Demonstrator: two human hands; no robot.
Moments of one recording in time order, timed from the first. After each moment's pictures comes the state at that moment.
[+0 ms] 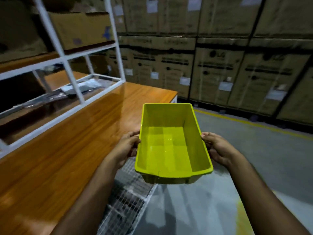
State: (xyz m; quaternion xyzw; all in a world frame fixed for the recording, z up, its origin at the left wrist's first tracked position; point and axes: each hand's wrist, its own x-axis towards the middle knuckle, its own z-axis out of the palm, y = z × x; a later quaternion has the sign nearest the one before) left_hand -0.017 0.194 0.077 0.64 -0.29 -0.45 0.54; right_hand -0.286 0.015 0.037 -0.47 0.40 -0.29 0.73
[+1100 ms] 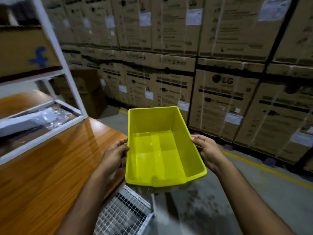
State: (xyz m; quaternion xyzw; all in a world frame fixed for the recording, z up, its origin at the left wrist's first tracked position) left_hand 0.039 -0.293 0.091 0.63 -0.23 -0.37 0.64; right_hand -0.183 -0.500 0.077 -0.52 0.35 -0.31 0.72
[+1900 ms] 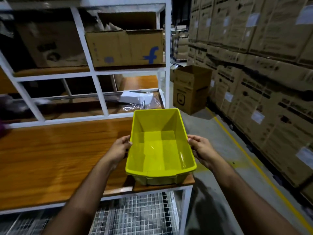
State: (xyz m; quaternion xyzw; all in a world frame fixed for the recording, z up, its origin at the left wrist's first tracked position) left_hand 0.090 -0.266 0.100 0.73 0.03 -0.10 0.67; right_hand 0.087 -0.567 0.071 -0.62 0.07 0.04 0.78
